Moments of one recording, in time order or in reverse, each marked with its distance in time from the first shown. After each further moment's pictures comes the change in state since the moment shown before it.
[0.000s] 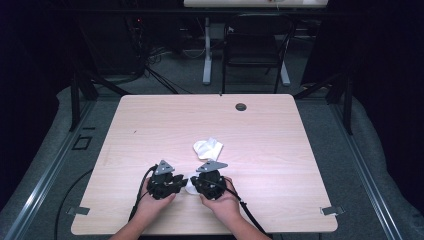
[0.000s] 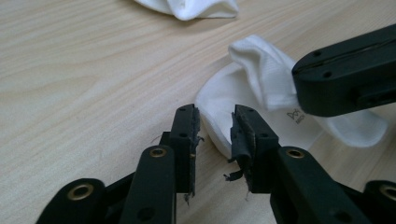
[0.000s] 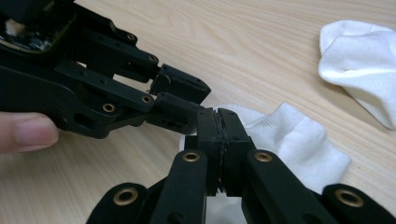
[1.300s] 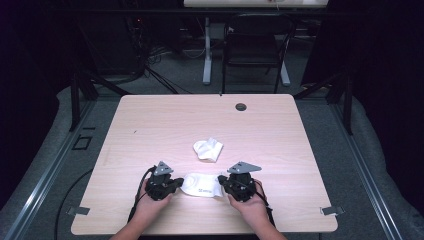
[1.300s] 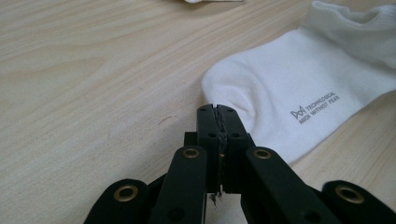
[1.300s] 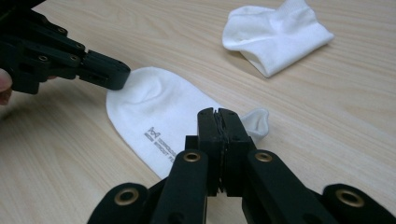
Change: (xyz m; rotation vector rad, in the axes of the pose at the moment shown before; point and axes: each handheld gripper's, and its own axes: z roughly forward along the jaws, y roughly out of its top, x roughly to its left) left arm 0.002 -0.003 -0.004 0.028 0.016 -0.011; right arm -0.047 -0.029 -0.056 -0.034 -0.081 0.063
